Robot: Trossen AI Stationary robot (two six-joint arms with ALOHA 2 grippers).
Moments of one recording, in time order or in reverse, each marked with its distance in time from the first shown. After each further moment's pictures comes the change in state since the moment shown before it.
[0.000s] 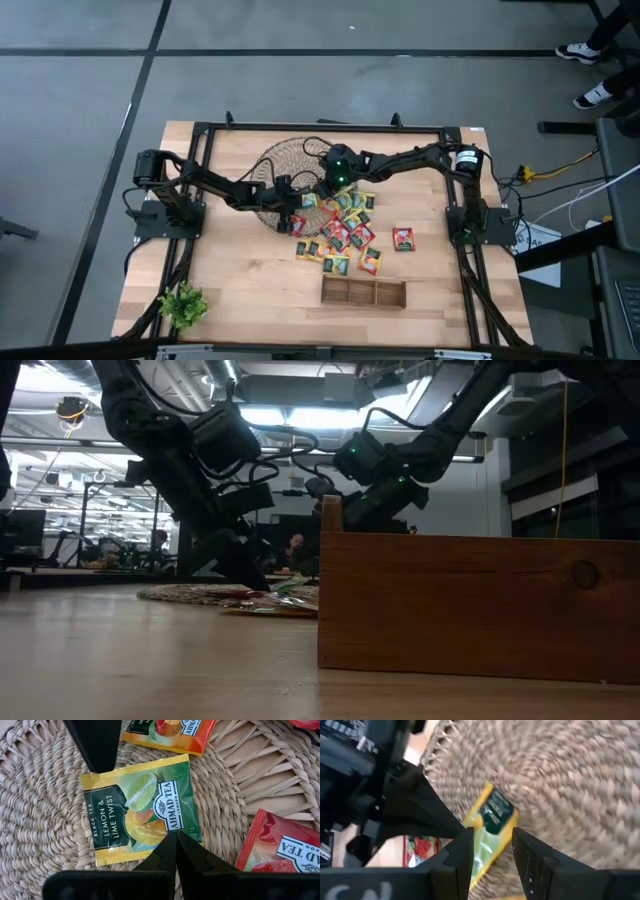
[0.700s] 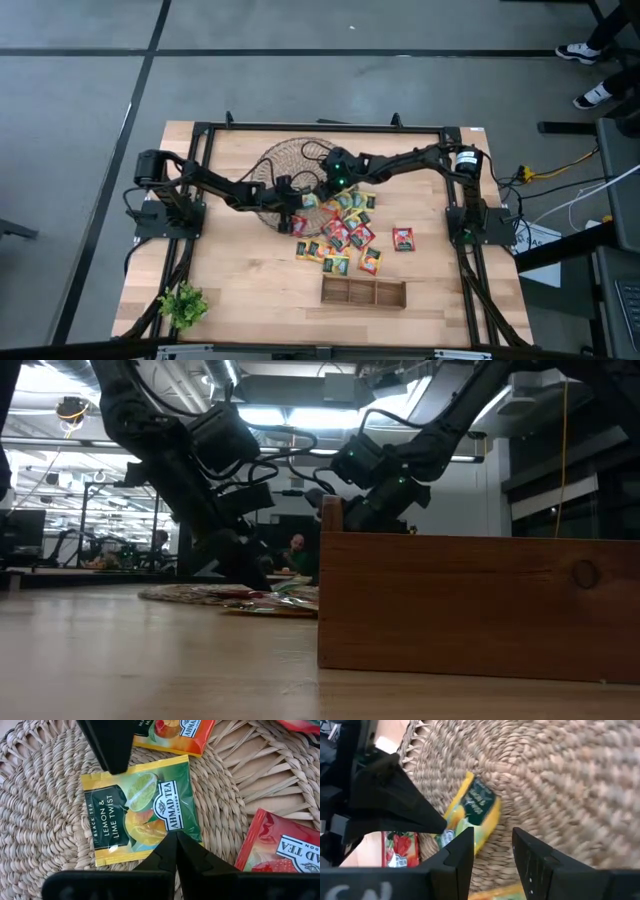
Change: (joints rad) left arm 0.000 0.002 -0.002 0.041 0.003 0.000; right arm 0.016 0.001 0.003 -0.067 0.068 -0.002
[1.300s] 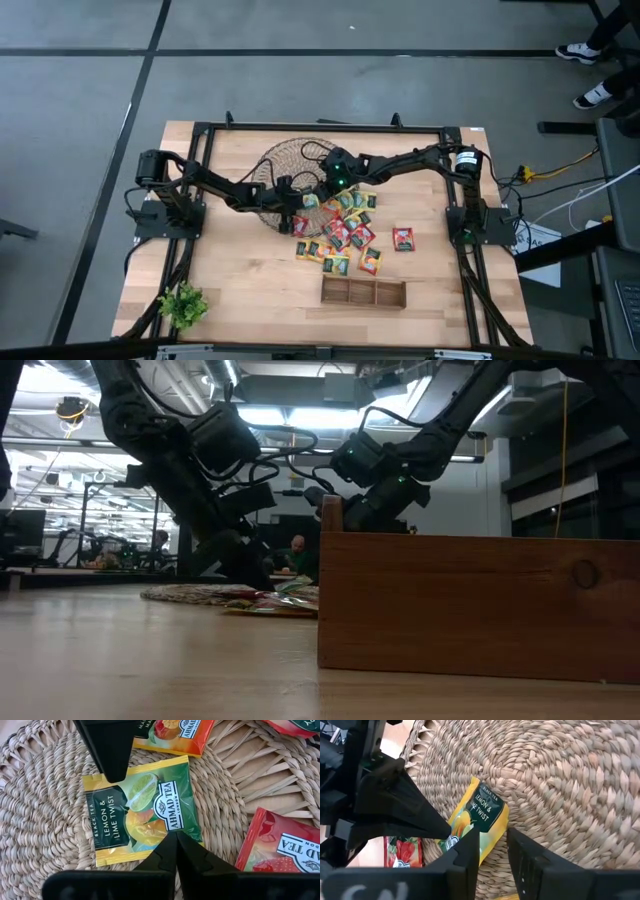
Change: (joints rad) left arm -0.001 0.001 0.000 0.031 -0.020 0.000; right arm 0.007 0.001 -0.001 0.017 0.009 0.000
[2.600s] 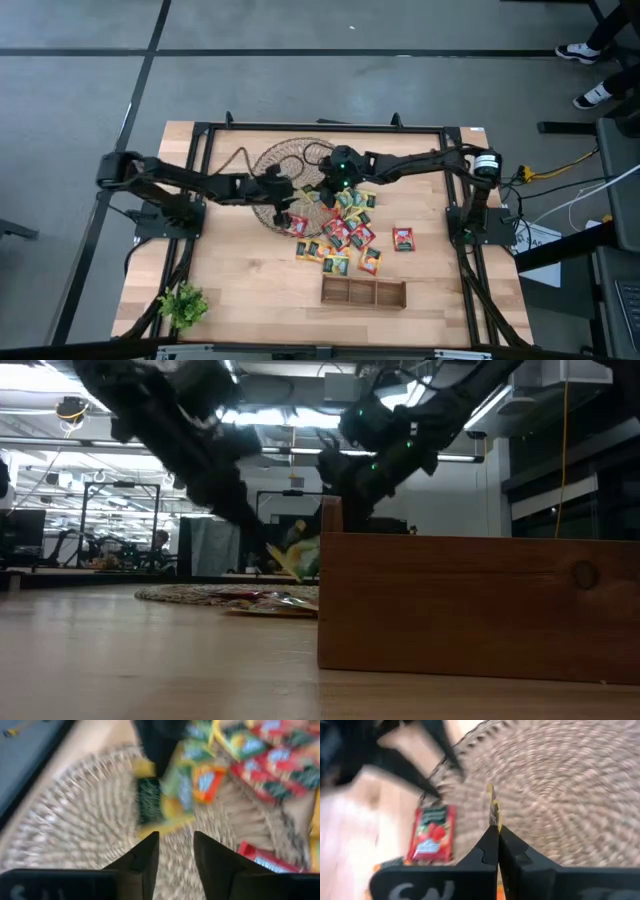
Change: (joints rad) left arm 0.004 -0.343 0.000 -0.199 -0.038 -0.107; right arm 0.050 -0.158 0.000 -0.087 0.034 -0.320
